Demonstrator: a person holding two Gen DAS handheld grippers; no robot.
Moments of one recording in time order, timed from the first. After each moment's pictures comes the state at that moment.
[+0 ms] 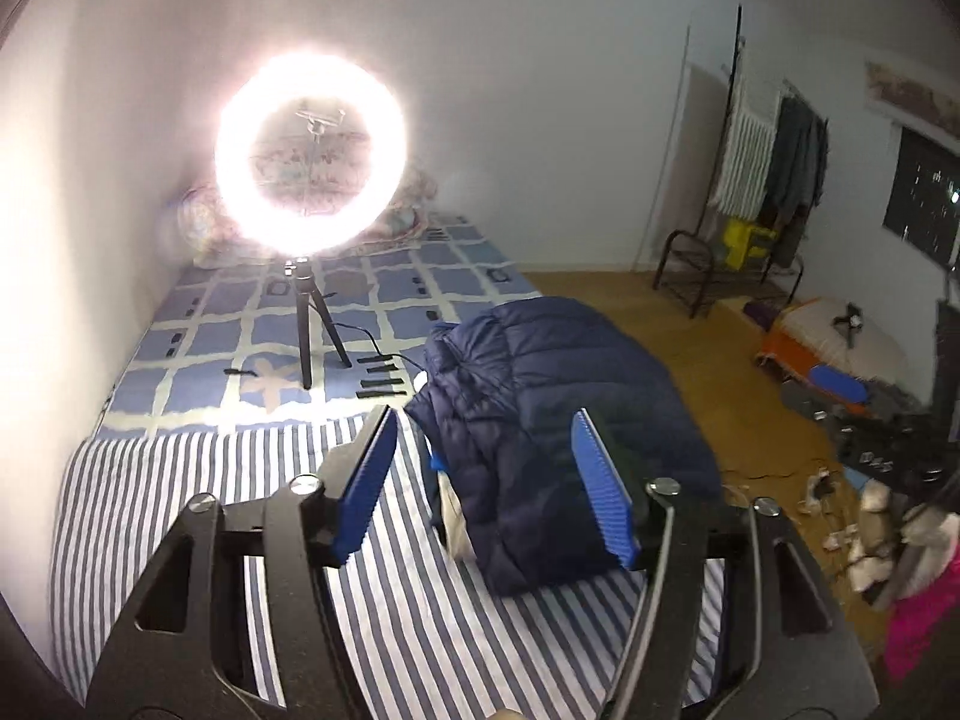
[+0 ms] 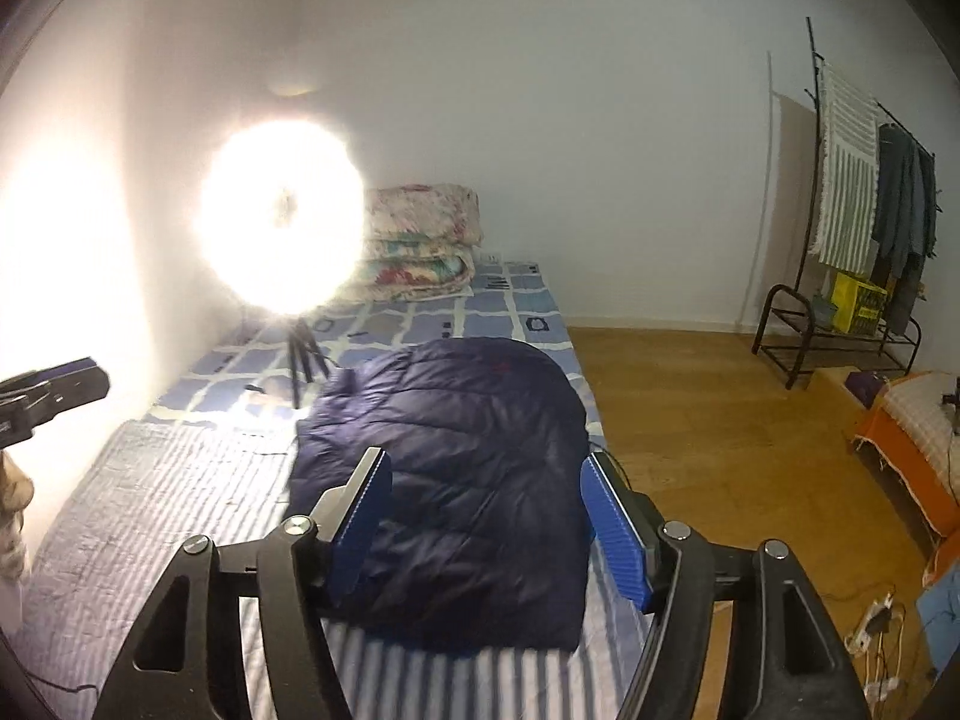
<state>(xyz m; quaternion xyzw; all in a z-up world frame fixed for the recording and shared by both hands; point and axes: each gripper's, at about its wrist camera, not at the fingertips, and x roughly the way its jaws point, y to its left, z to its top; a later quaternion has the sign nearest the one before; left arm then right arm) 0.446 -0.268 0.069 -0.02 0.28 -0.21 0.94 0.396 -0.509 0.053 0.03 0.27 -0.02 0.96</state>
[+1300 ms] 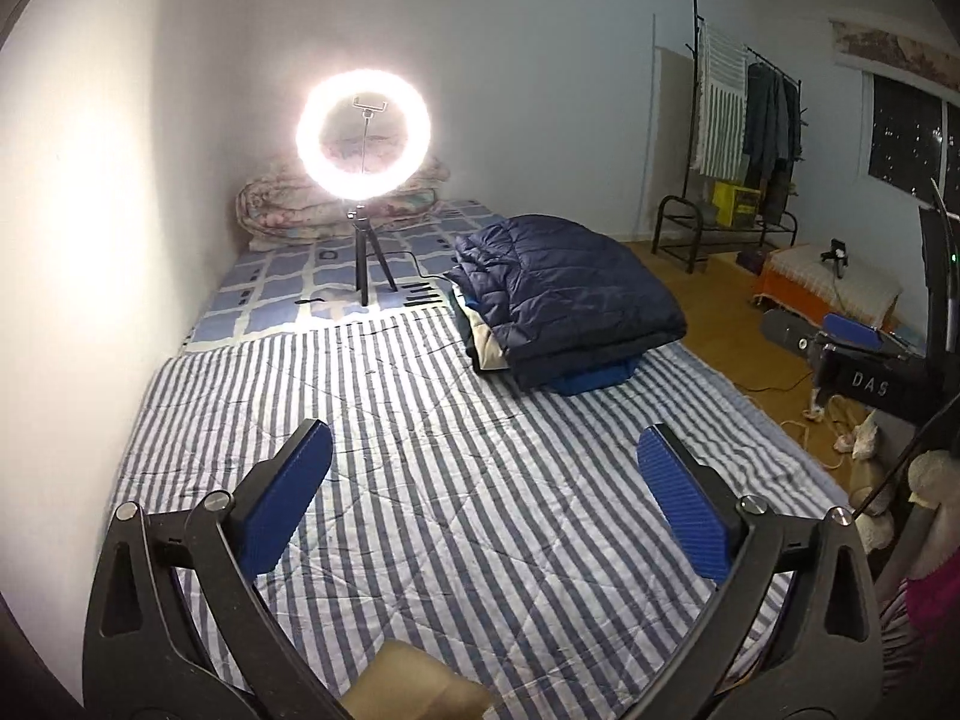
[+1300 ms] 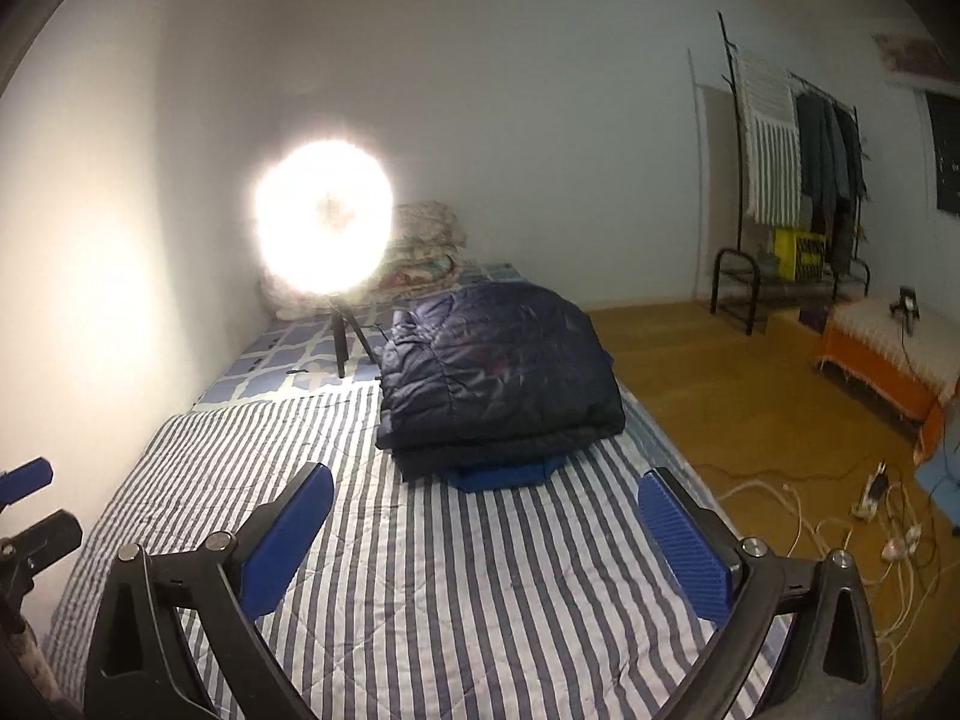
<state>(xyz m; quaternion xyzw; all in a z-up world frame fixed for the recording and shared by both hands) 0.209 -0.188 0.007 0.05 0.25 -0.18 0.95 0.209 -0.412 0.000 0.08 0.24 -0.08 0.96</state>
